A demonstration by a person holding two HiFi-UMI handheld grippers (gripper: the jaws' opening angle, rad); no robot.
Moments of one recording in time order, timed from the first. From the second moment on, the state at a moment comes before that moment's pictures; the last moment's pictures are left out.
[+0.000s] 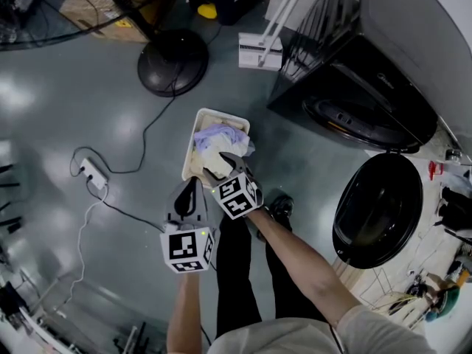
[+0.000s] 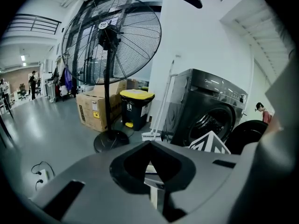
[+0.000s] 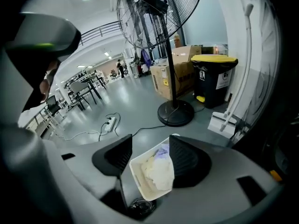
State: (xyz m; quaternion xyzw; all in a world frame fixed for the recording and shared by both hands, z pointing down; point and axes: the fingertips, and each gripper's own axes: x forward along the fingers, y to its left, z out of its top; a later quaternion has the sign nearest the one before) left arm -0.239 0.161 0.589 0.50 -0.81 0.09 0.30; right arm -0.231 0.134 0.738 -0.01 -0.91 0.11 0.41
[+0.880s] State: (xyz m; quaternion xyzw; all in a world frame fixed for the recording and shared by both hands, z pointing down) left arm -0.232 0.145 0.589 0.51 -0.80 0.09 0.30; right arm -0.206 0.087 0.707 0.07 -0.92 0.15 0.37
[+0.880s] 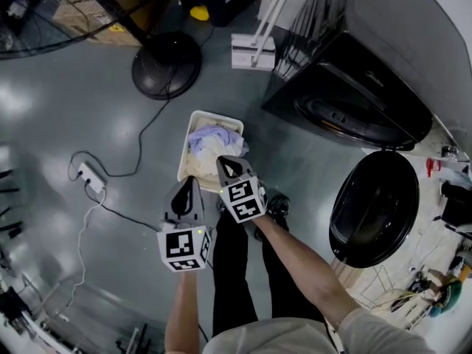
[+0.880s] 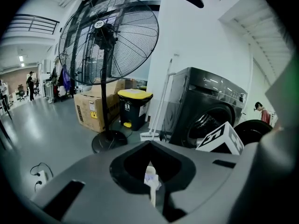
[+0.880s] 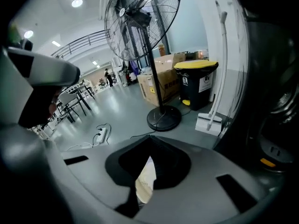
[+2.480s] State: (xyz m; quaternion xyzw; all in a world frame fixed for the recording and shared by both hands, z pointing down) left arm -0.087 -0.034 0.375 0.65 -0.72 0.12 0.19; right arm 0.142 -0.147 0.353 0.40 -0.90 0.10 0.18
